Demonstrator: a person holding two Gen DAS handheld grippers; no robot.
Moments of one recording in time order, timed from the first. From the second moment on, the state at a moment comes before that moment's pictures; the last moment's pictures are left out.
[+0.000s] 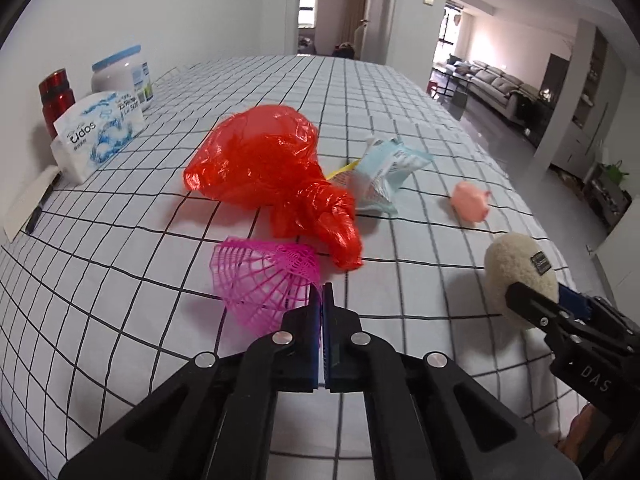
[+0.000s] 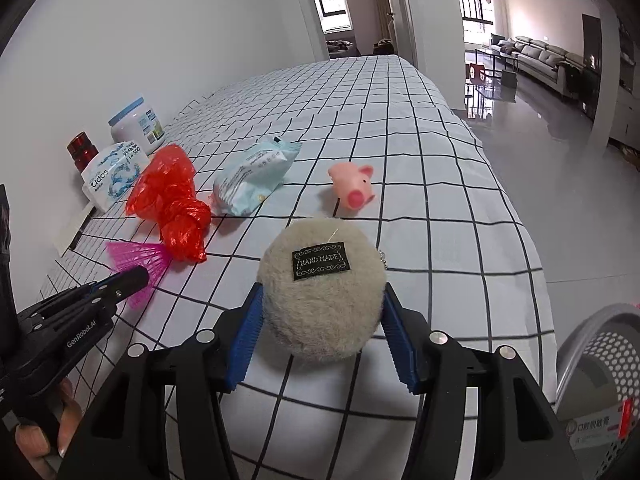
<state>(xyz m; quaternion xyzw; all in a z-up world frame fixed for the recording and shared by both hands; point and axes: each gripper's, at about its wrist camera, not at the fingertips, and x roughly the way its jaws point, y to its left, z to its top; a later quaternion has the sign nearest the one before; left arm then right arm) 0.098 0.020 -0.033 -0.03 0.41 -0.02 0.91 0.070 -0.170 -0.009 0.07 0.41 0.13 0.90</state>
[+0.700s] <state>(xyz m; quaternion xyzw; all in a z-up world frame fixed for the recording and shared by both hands) 0.037 -0.038 0.020 0.01 0.34 -0.09 0.94 -0.012 -0.241 0.016 0.11 0.37 0.07 0.92</state>
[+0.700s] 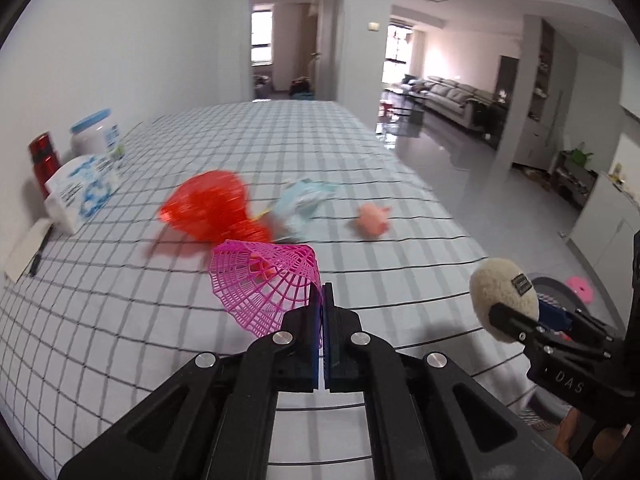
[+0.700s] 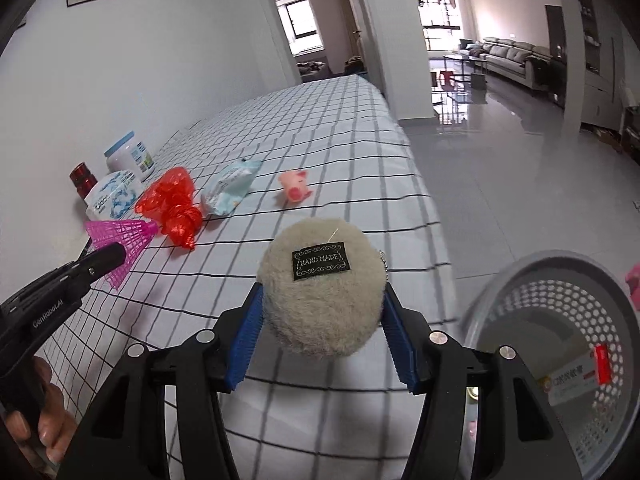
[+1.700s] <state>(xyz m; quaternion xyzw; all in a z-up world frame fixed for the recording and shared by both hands) -0.018 -0.269 0.008 0.13 0.33 -0.31 0.88 -0.151 -0.421 0.001 0.19 0.34 -0.11 0.92</state>
